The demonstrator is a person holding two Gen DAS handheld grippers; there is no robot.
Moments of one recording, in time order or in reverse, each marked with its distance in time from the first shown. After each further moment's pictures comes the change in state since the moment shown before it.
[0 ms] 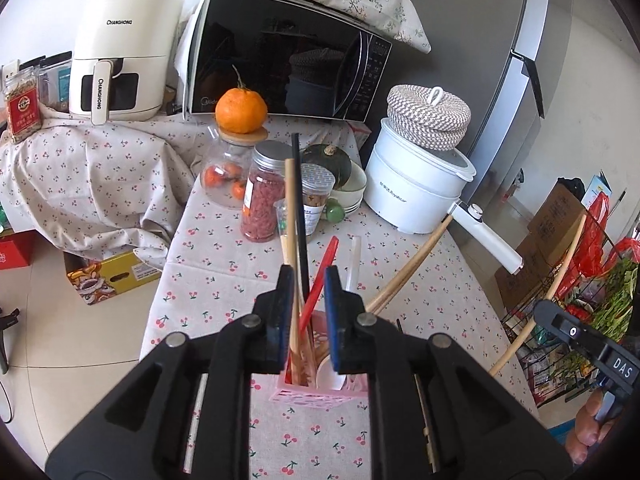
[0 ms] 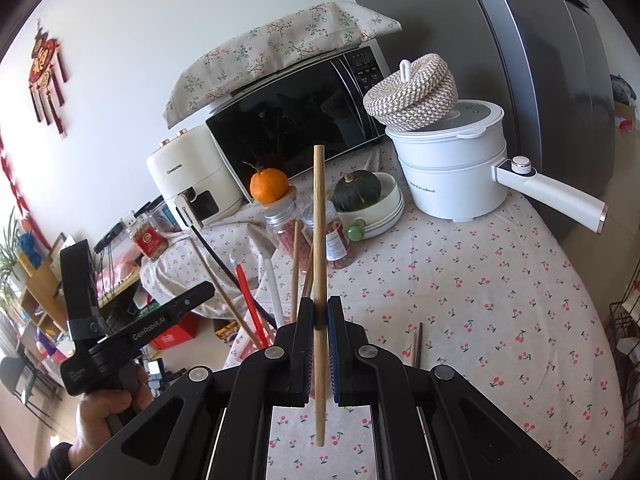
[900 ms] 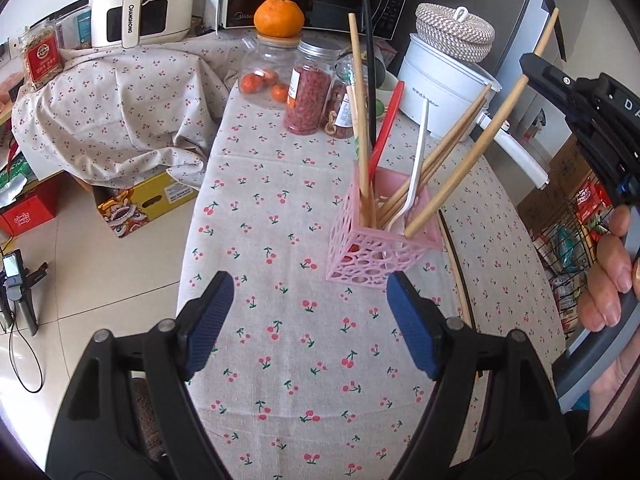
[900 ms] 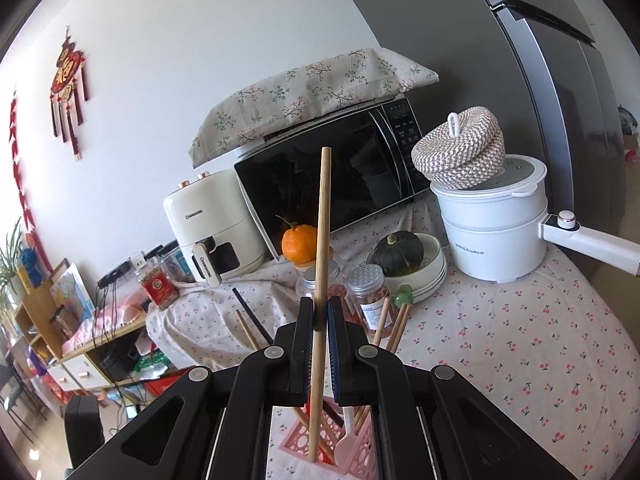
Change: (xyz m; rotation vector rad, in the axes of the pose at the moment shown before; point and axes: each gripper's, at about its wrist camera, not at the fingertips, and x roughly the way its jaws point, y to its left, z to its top) left arm -0.015 0.036 -0.060 0.032 0.265 0.084; right arm 0.045 0.063 0.015 -0.030 -0.228 0.014
